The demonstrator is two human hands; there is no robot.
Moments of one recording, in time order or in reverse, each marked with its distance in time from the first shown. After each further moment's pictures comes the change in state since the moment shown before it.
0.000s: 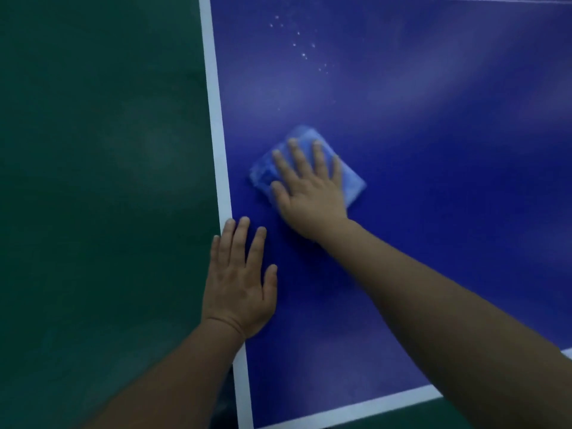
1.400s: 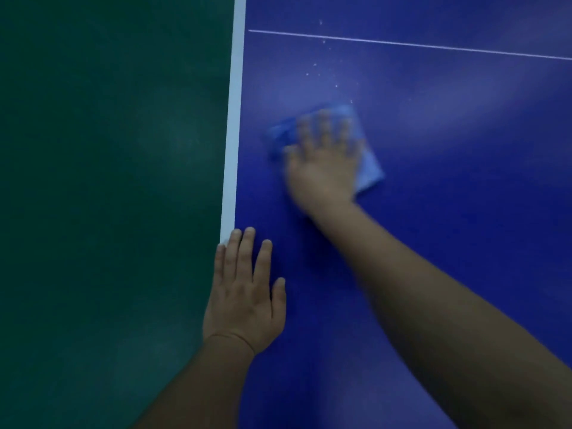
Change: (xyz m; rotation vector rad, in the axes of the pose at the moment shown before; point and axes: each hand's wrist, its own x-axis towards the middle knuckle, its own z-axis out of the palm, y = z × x) left_hand 0.104 0.008 -0.008 0.123 0.034 -0.131; right_hand 0.166 -0.003 -0.030 0.011 0.051 0.105
